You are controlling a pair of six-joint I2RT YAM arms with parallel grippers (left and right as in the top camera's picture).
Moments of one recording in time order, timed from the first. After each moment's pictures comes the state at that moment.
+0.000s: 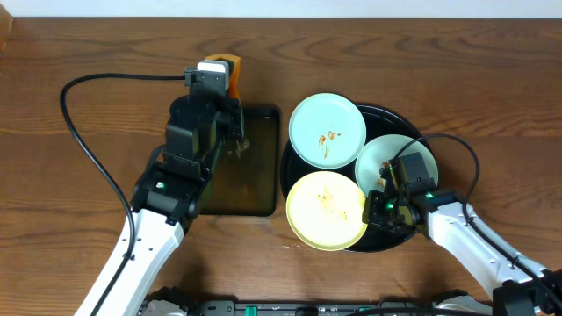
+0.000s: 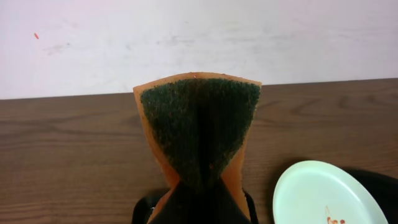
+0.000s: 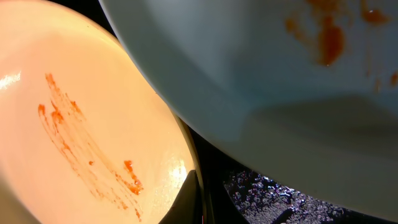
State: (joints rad) left arm -0.34 1.17 0.95 -0.16 -0.19 -0.12; right arm 0.28 1.38 0.57 -0.50 -0.32 0.55
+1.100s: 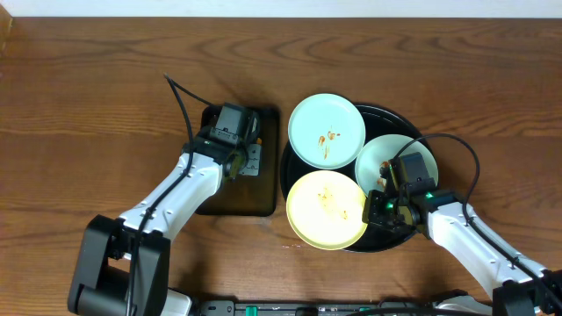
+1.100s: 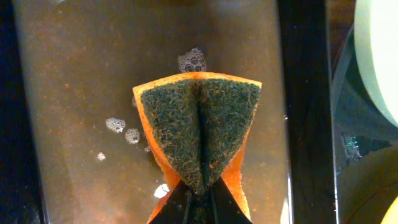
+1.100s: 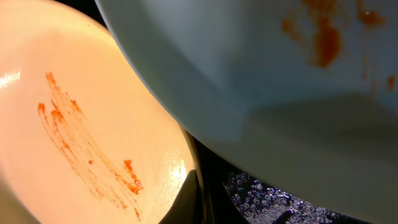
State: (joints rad) left arm -0.34 1.62 0.95 -0.49 0.00 -0.22; right arm 0.28 1.38 0.57 -0.50 -0.32 0.55
